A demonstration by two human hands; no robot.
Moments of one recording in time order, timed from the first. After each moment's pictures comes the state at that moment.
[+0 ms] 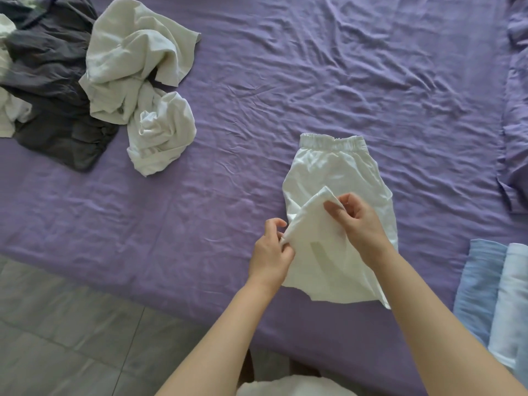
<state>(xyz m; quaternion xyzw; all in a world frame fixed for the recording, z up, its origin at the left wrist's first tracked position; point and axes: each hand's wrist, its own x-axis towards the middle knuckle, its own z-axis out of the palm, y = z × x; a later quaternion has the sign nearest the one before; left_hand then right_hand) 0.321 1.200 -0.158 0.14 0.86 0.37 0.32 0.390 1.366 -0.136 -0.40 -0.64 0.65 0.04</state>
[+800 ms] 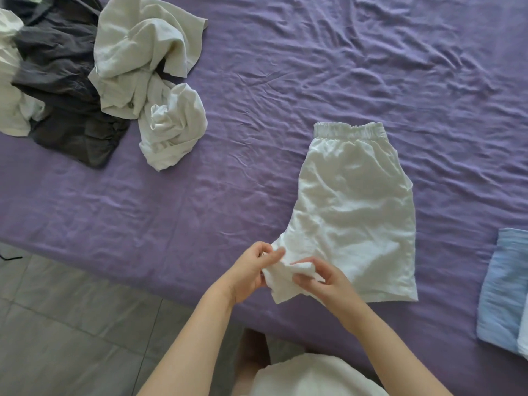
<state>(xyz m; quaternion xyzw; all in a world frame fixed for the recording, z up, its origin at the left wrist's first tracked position) 0.285 1.128 -0.160 -0.07 0.60 0.48 0.64 0.430 1.256 -0.152 -0.33 -0.53 0.77 -0.11</state>
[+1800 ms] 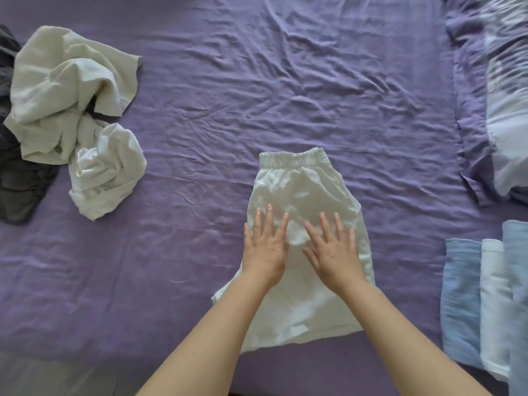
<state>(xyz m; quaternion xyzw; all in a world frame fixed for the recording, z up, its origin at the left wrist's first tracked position) 0.293 1.277 -0.217 0.42 0.86 0.00 0.29 0.416 1.381 -0.218 -0.33 -0.91 0.17 -0.20</state>
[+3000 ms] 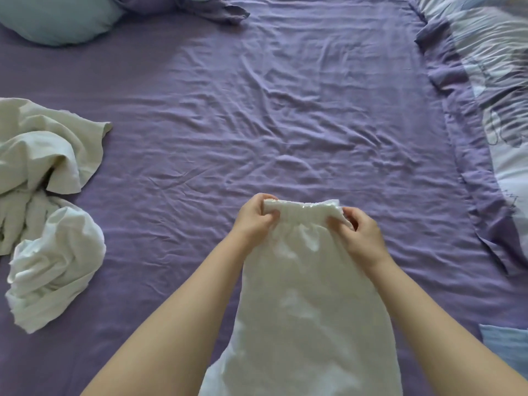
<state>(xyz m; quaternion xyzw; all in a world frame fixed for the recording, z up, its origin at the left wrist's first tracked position) 0.140 1.442 -0.219 0.21 0.80 0.40 0.40 0.320 1.548 -0.223 -0.51 -0.68 0.51 0.13</state>
